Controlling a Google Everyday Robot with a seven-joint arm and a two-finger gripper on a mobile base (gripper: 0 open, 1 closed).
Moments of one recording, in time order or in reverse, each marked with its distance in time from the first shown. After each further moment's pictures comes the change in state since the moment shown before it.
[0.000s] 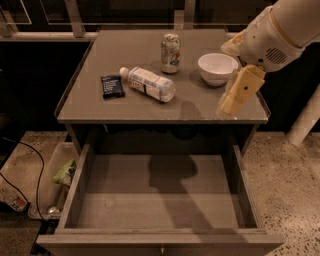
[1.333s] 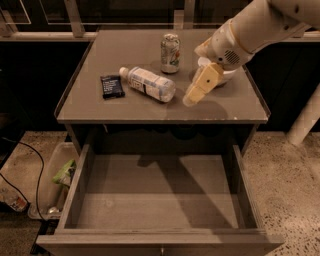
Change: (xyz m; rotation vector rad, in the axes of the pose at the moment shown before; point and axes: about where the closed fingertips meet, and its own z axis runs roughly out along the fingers) arm -0.034 -0.052 0.077 -0.041 -0.145 0.064
